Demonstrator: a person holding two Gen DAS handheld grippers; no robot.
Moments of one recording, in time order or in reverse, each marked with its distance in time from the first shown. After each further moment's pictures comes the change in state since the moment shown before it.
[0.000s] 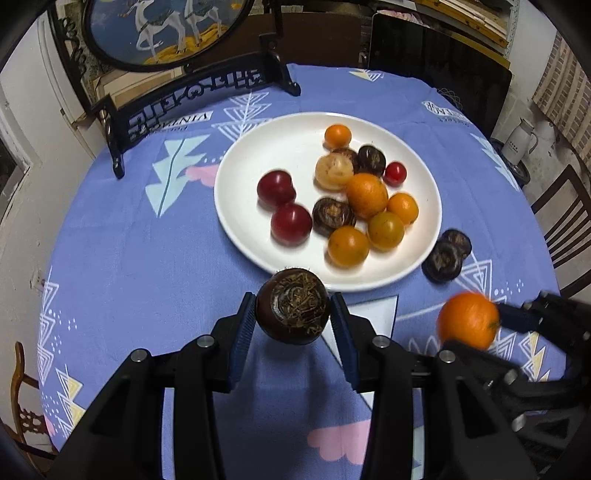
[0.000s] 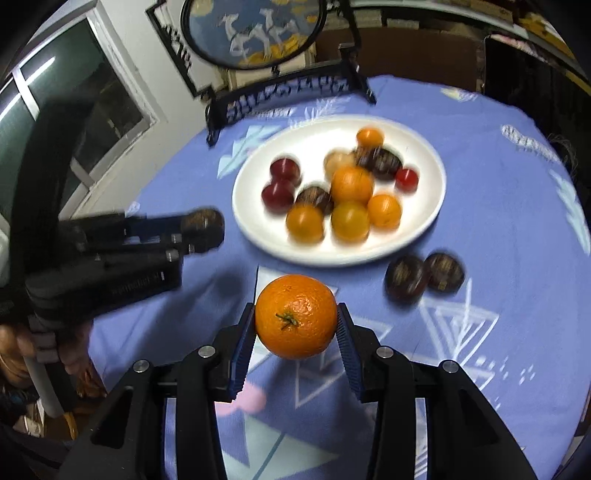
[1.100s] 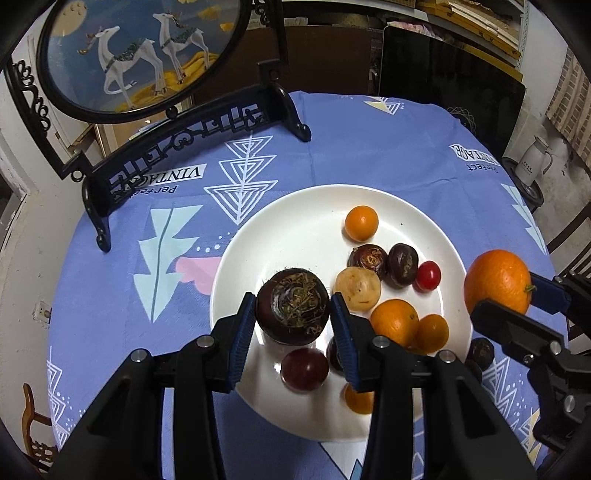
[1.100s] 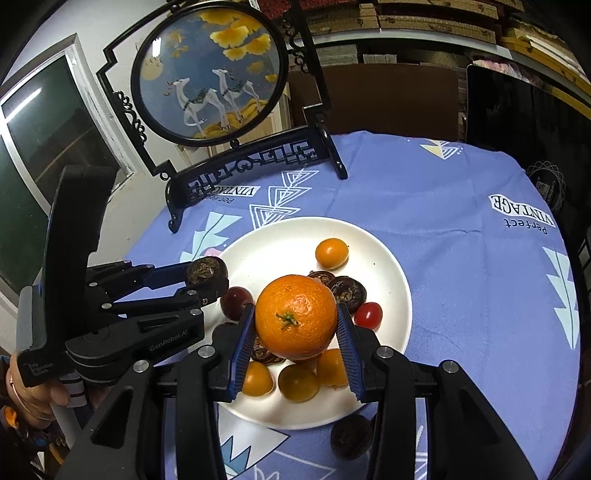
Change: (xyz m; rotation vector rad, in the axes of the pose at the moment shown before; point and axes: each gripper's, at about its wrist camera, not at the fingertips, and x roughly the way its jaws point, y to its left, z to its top) left arm 0.049 0.005 0.111 0.006 -0.034 0.029; right arm 0.018 -0.045 0.117 0.047 -0.120 -0.045
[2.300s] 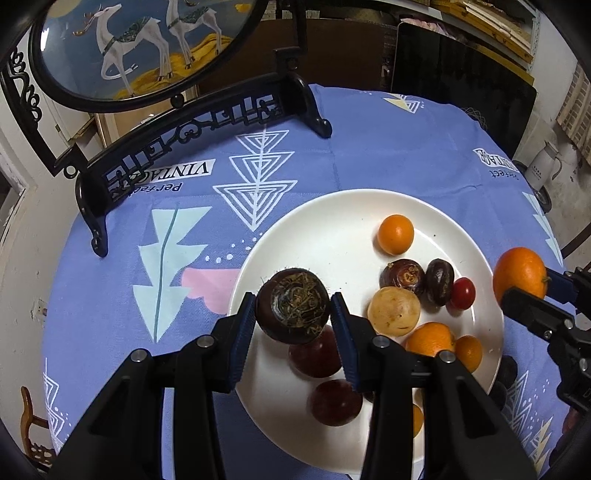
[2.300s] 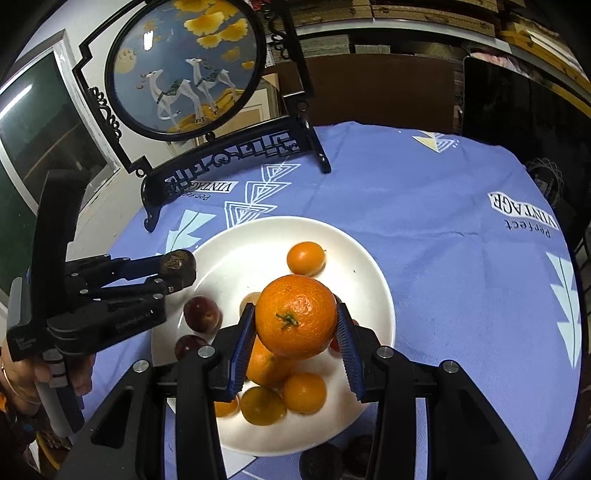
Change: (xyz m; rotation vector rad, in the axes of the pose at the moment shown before) left arm 0.033 0.023 0.013 -0.022 0.018 0.013; right arm 0.027 -0.024 0.011 0.009 0.035 -0.032
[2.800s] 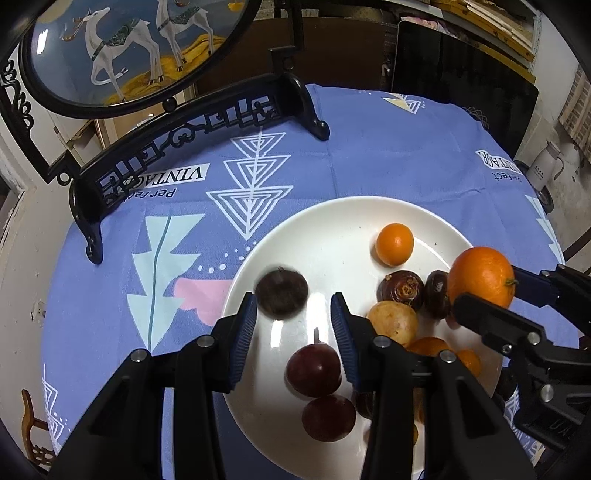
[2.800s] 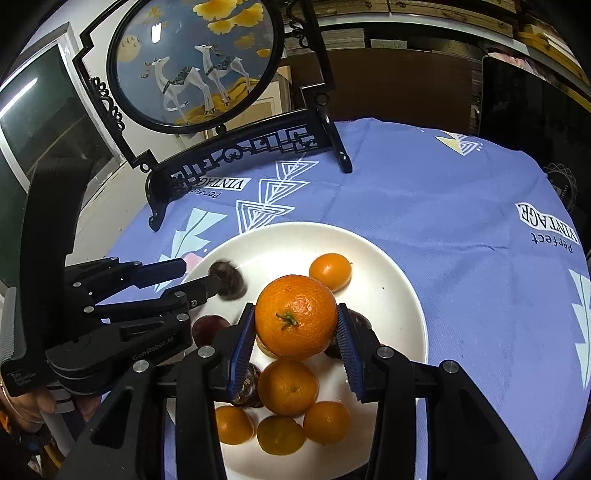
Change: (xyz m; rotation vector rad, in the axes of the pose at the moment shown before) left arm 0.007 -0.006 0.011 0.002 0.001 0.005; right arm 0.029 0.018 0.019 -0.032 0.023 0.030
